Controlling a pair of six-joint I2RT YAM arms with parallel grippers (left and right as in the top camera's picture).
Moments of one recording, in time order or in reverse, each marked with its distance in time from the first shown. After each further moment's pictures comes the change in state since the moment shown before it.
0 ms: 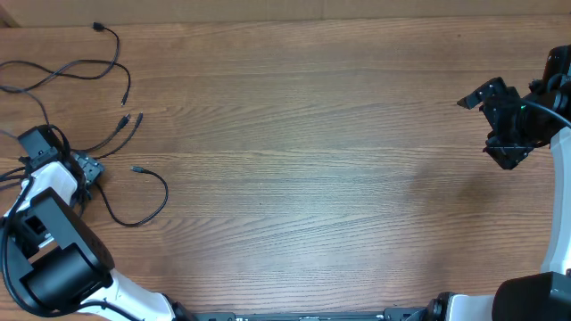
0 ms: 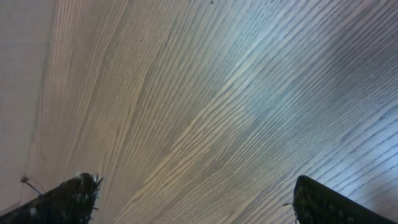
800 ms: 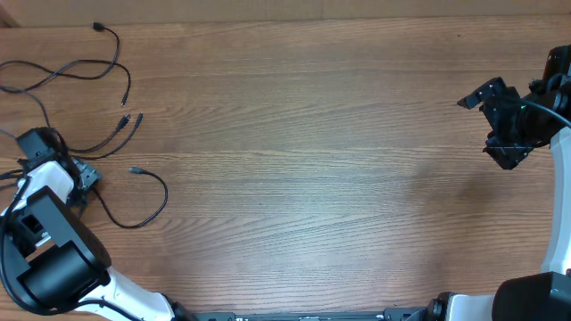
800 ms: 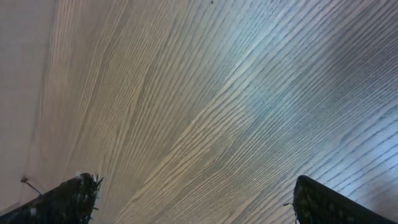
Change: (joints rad) left arm 0.027 0.014 0.021 -0.059 -0.069 0.048; right arm 0.000 0.000 0.000 0.000 0.000 0.001
